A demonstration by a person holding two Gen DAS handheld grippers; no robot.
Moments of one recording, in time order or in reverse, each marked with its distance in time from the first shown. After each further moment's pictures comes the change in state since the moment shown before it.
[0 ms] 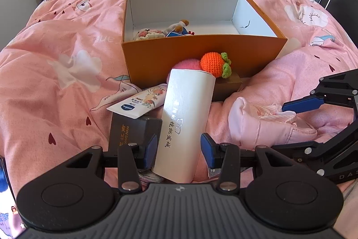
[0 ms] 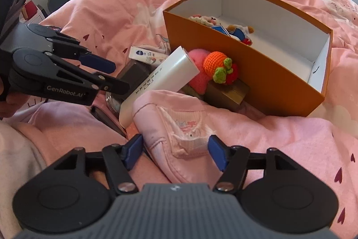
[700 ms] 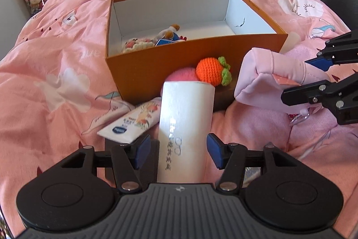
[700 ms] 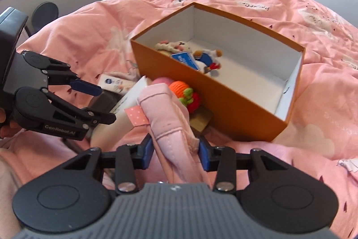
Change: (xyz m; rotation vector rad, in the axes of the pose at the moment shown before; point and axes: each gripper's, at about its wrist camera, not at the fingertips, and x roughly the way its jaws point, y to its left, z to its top) left arm 0.028 -0.004 0.017 0.106 -0.033 -0.002; right arm -0.016 -0.034 0.022 0.029 -0.099 -0.106
